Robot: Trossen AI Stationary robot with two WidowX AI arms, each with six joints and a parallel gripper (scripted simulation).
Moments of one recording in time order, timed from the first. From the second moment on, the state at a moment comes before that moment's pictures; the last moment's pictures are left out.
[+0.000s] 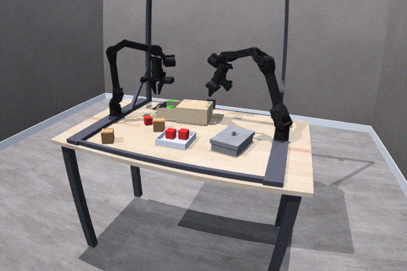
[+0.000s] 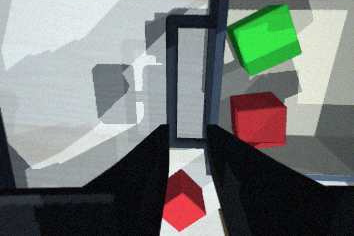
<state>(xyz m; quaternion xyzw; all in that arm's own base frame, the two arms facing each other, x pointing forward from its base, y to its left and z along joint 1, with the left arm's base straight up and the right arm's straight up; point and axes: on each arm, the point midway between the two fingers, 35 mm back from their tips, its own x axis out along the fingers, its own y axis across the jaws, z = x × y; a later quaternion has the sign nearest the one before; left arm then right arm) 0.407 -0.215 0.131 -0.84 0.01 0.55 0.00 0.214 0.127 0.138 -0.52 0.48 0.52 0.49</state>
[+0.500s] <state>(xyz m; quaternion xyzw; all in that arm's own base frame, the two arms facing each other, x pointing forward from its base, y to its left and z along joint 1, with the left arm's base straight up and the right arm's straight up) 0.407 -0.215 0.148 -0.84 0.01 0.55 0.00 0.214 0.127 0.138 -0.52 0.48 0.52 0.49</state>
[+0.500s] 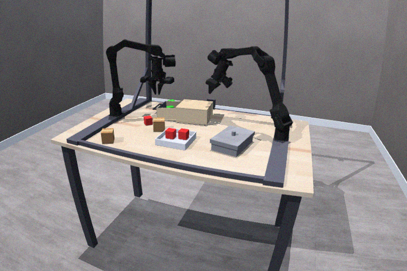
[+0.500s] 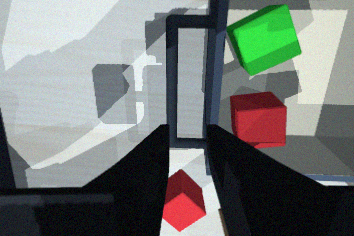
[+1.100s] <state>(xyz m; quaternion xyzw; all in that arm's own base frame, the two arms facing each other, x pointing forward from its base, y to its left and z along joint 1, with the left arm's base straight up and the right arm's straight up) 0.416 -0.179 0.181 -0.84 -0.08 0.48 -0.23 0.247 0.121 0.145 -0.47 0.46 0.43 0.62</state>
